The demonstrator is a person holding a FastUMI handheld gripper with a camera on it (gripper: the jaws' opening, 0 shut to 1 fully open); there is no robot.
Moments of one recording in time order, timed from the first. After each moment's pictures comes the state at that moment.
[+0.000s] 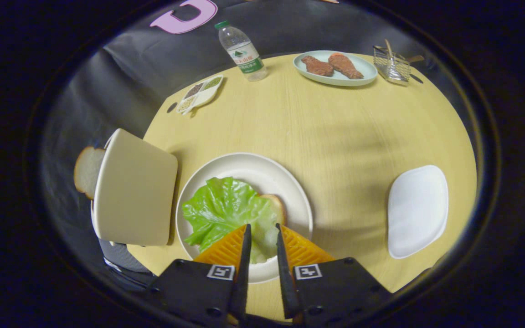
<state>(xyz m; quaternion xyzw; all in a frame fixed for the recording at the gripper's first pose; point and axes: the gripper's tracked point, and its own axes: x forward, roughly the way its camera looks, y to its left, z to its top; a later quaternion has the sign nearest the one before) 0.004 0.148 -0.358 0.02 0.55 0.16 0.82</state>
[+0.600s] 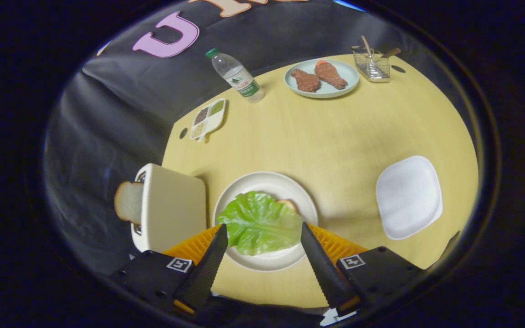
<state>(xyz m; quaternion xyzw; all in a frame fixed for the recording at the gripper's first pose) -0.013 0.173 -0.281 0.12 0.57 0.17 0.80</state>
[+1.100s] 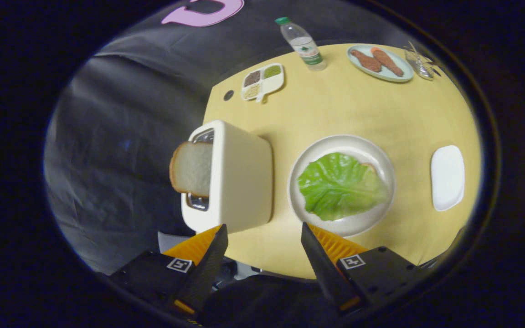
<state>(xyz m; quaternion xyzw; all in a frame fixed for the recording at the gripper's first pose) -0.088 0.293 -0.233 0.10 0.64 0.25 0.72</state>
